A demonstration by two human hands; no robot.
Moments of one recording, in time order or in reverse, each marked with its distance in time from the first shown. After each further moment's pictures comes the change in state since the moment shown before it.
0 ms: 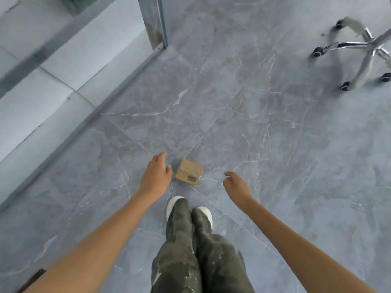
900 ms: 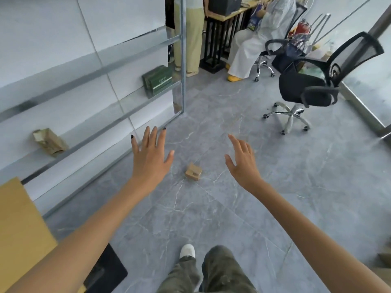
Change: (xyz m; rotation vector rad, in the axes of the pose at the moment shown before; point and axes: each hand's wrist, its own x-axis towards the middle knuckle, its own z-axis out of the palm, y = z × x) left_hand -0.662 0.071 -0.235 0.463 0.570 0.330; right_hand -0.649 0.056 -0.090 -0.334 0.600 -0.932
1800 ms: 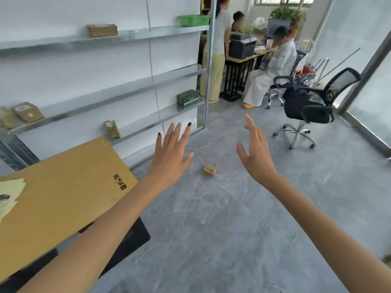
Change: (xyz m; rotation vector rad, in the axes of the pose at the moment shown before) left_hand -0.425 0.044 -0.147 -0.055 0.164 0.118; right_hand -0.375 -0.154 -0.138 0.149 0.280 -0.316
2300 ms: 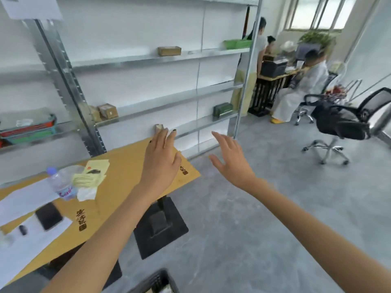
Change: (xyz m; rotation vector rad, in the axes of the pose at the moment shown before) left_hand -0.251 -0.160 -0.149 -0.074 0.265 -0.205; right_hand -0.097 -0.305 0.098 -0.006 -0.244 -0.168
